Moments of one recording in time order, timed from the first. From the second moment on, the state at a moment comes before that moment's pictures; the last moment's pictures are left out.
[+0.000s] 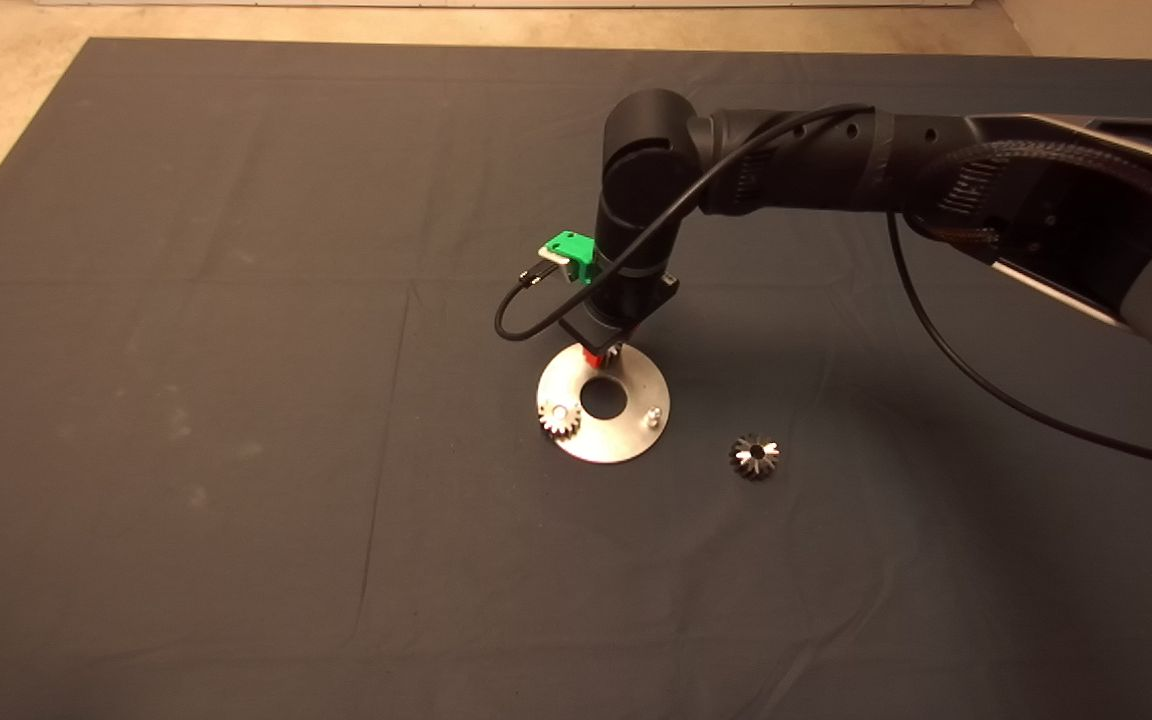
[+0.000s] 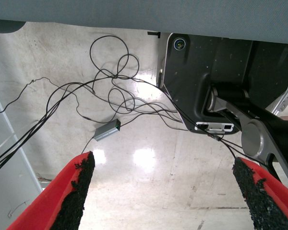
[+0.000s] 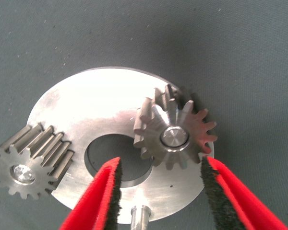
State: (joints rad) left arm -0.49 1.25 -0.34 0.00 1.52 -0.99; right arm 0.38 3.00 -1.57 -0.25 -1.50 0.74
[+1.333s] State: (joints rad) left arm -0.49 1.25 -0.34 -0.02 1.52 -0.98; right arm 0.42 2.56 -0.88 -0.19 -1.53 0.83
